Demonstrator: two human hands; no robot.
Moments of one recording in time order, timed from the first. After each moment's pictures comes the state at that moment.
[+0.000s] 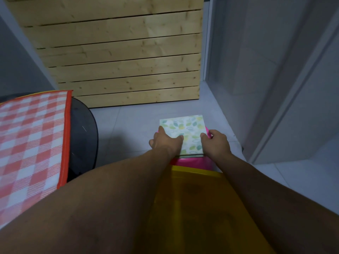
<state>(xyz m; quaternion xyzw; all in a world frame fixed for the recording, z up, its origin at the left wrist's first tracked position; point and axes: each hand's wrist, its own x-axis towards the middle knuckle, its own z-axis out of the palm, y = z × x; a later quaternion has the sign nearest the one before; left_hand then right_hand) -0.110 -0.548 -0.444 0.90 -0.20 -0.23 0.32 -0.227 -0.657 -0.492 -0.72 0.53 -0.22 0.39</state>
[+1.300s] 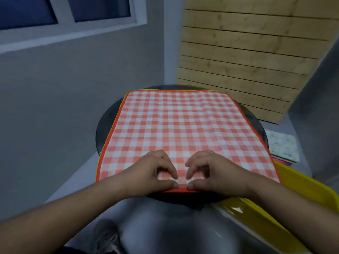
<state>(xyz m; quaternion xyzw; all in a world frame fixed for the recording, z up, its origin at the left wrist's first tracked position) -0.117 0.057 -0.252 0.82 -0.45 -0.19 0.30 -0.222 -0.162 -0.228 -0.96 -0.05 0.08 0.27</state>
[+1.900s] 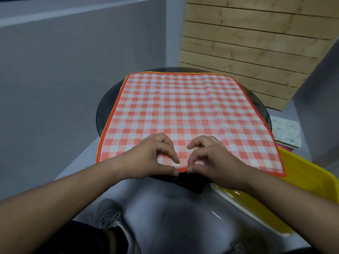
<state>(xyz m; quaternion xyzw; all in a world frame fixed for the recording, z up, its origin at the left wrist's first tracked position) -0.122 0.059 -0.258 0.80 -0.44 -0.20 0.35 -0.235 -0.149 -0.255 -0.96 -0.03 0.03 0.29</state>
